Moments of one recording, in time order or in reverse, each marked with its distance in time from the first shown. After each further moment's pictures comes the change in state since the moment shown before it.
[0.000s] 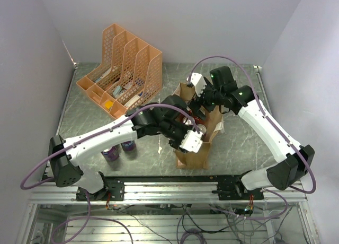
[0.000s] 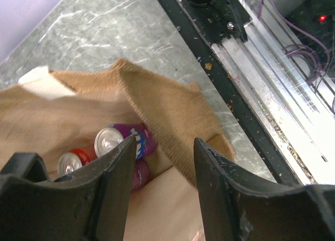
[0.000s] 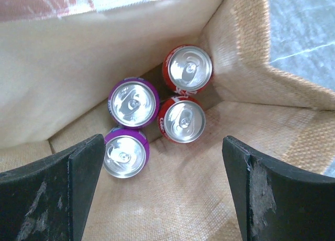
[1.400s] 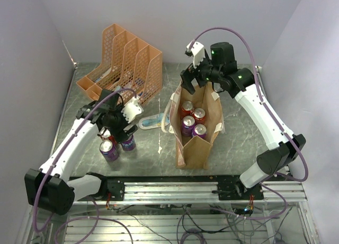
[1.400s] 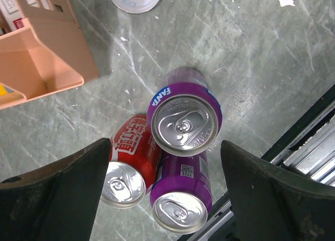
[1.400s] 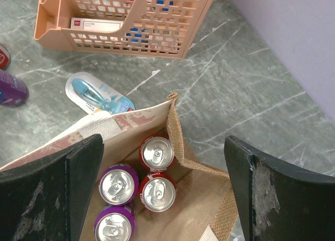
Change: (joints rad) left arm 0.766 -0.329 -0.405 -0.240 -0.392 -0.347; right arm -0.008 0.177 0.365 0.130 -0.011 0.182
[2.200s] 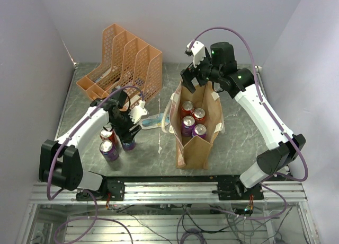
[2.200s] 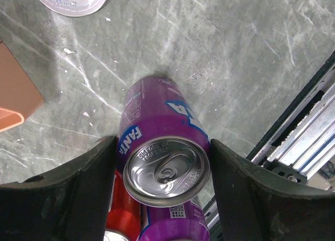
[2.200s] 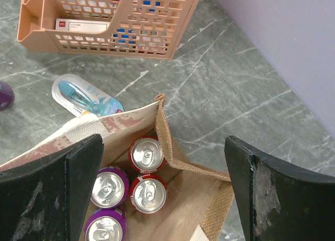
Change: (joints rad) left arm 0.002 0.249 0.007 -0.001 0.112 0.062; right arm 0.000 0.001 -0.012 0.021 0.043 -0.015
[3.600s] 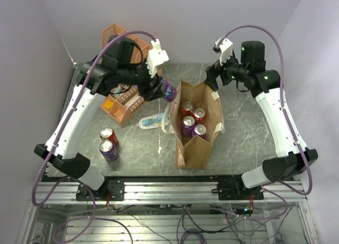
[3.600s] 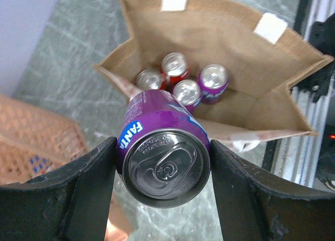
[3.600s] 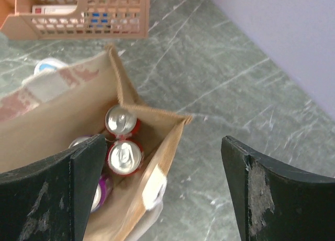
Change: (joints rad) left arm -0.226 0.122 0.992 -0.125 0.212 -0.236; right arm -0.234 -0.077 0.001 -0.096 -0.156 -0.053
